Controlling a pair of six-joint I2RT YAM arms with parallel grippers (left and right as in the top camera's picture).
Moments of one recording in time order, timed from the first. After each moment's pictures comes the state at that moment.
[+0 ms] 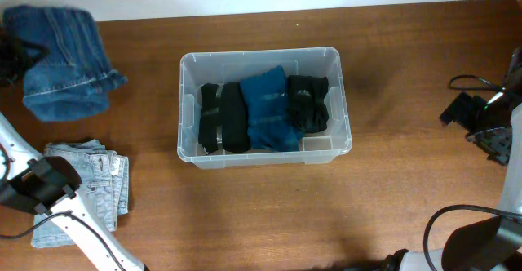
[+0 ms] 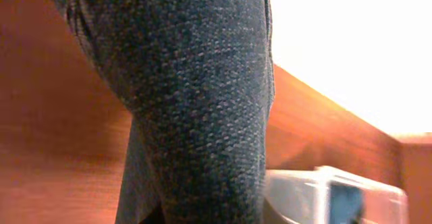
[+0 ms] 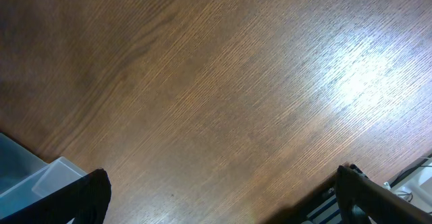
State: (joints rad) left arm 0.59 2.65 3.11 -1.53 0.76 -0.01; right arm -0.51 1.59 1.57 -1.42 0.04 0.33
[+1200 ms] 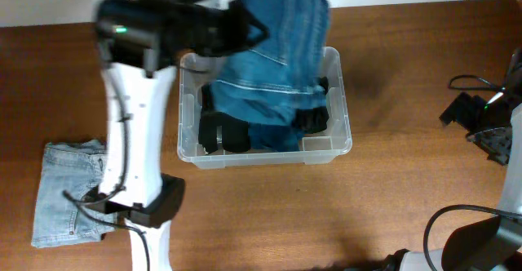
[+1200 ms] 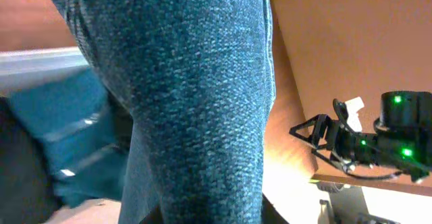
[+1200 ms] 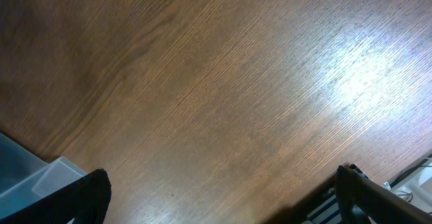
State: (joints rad) left arm -0.40 2.17 2.91 -1.53 0.54 -0.47; right arm -0.51 1.59 1.57 -1.42 0.04 0.33
